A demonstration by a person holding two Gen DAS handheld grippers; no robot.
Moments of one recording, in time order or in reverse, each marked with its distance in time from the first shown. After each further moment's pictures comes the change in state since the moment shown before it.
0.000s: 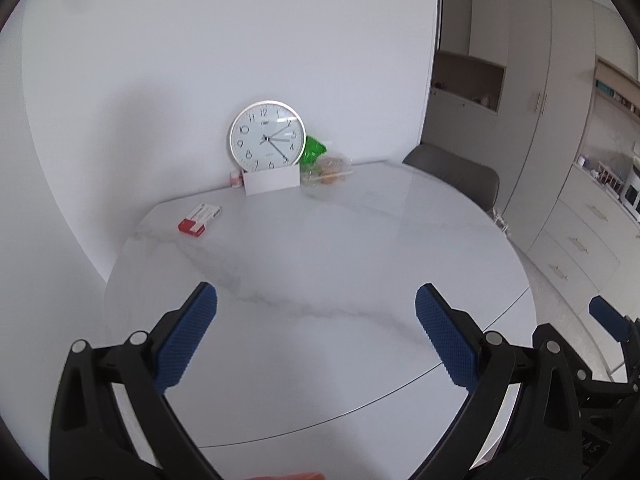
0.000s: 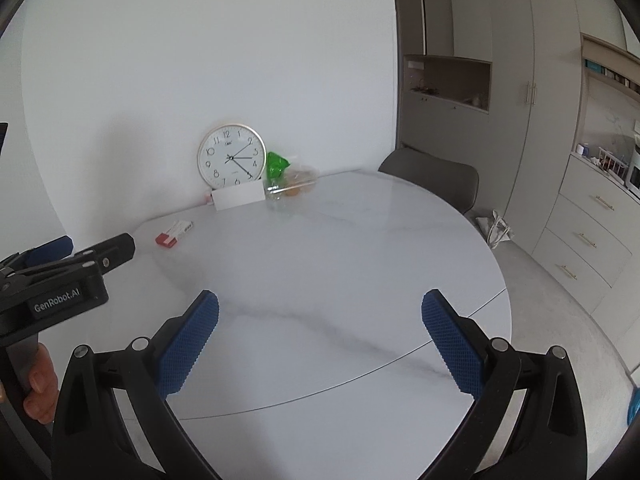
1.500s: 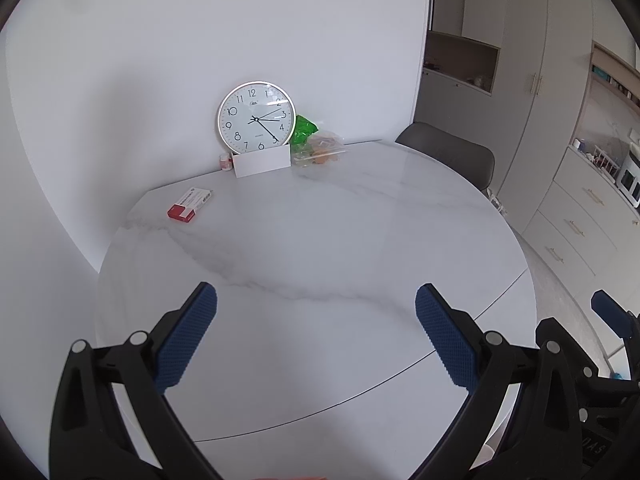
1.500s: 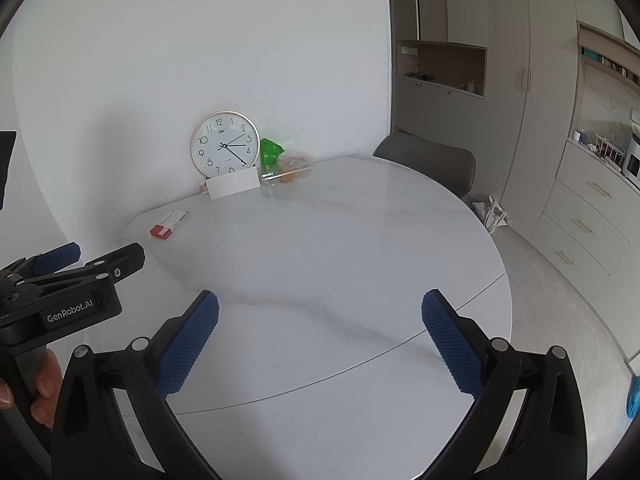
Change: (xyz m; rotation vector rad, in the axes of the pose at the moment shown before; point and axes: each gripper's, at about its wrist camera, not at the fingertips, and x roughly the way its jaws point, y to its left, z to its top) left arm 0.017 -0.005 -0.005 0.024 0.061 -0.029; right arm 0.008 0.003 -0.009 0.025 0.039 -0.020
